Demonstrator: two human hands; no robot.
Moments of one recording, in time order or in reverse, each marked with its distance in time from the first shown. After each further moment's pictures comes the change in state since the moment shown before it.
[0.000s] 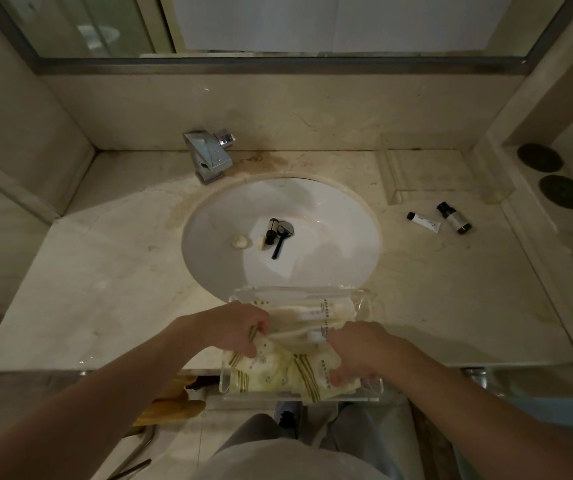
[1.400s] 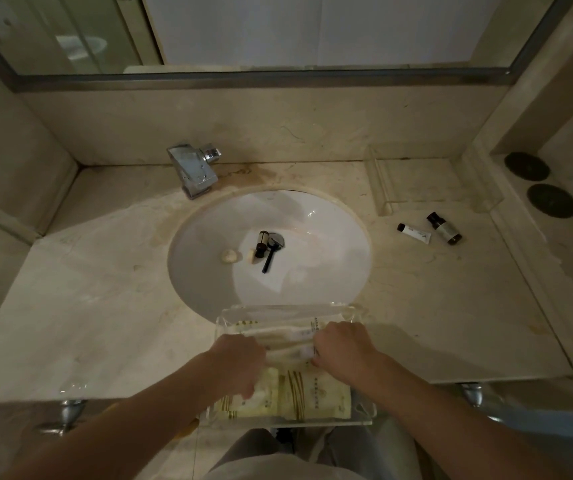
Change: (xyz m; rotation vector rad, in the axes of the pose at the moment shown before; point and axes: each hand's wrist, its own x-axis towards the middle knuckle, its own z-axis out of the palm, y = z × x) left_hand 0.009 0.039 0.017 0.509 0.007 -0.039; right_hand 0.021 -0.002 -0.008 -0.003 0.316 0.058
